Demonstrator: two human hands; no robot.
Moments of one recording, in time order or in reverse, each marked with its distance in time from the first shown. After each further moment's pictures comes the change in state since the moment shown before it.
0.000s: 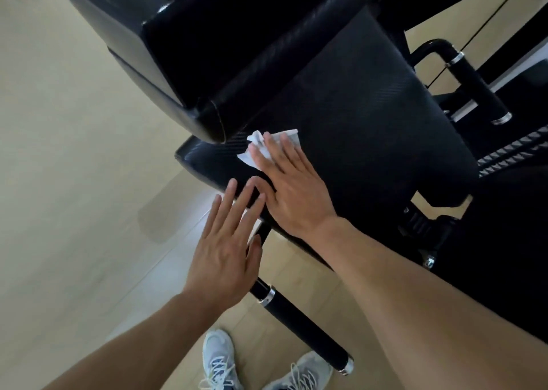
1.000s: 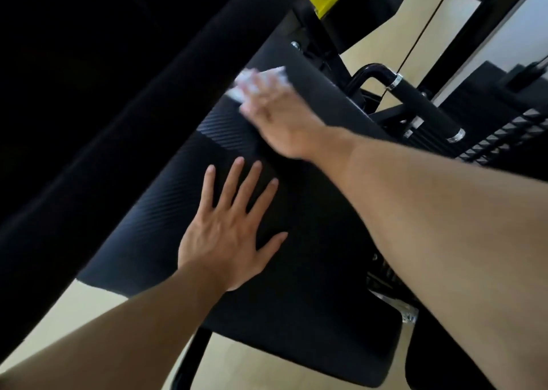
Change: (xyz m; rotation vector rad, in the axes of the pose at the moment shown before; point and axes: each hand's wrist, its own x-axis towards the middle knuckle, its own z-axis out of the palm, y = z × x) left_hand 0.187 0.035 0.035 0.562 -0.270 0.201; right_hand 0.148 0.166 -0.093 -0.180 0.034 -0.104
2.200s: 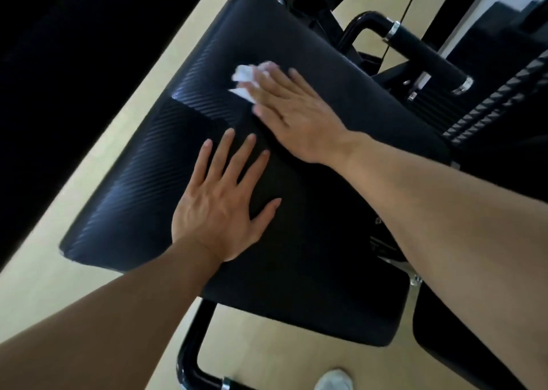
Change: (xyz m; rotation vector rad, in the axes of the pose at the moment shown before) left_hand -0.002 0.002 0.007 0.045 0.063 0.013; right_hand -0.067 -0.005 0.023 0.179 0.066 0.158
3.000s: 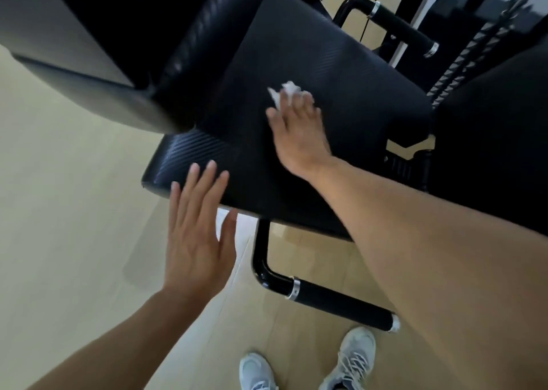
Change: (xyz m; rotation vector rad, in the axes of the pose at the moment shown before) left_hand -0.174 -0.054 0.023 -0.646 0.372 -0.087; right_hand -0.054 -0.136 0.050 0.185 0.106 0.583
